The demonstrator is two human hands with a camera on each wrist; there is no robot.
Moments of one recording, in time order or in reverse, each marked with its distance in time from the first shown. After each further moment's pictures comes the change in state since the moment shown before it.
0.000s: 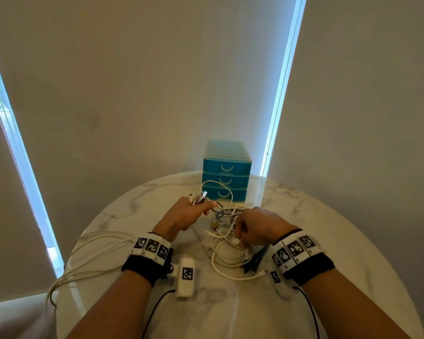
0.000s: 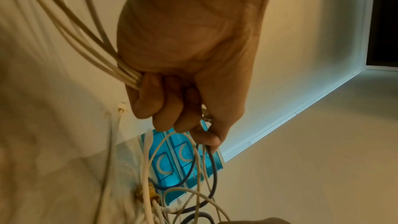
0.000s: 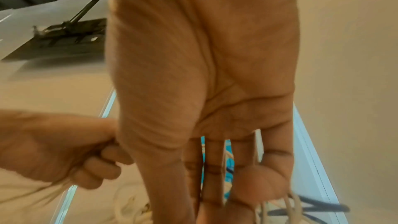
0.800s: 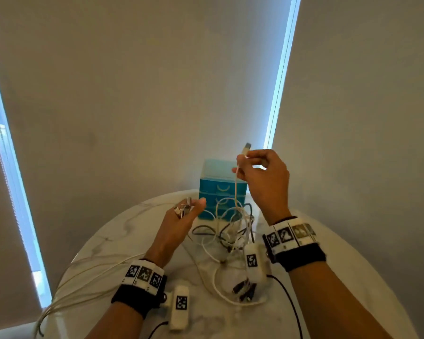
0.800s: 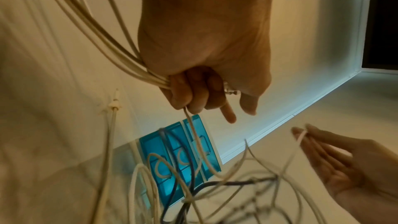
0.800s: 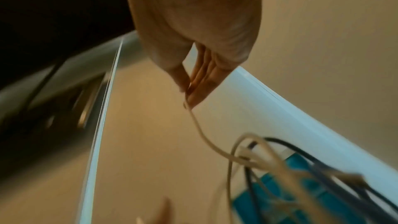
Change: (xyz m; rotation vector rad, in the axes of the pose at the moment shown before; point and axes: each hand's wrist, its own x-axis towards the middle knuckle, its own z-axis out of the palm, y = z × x) left_hand -0.022 0.028 -0.007 -0.277 0.184 0.225; right_hand -0.004 -0.036 -0.095 1.244 0.968 -0.216
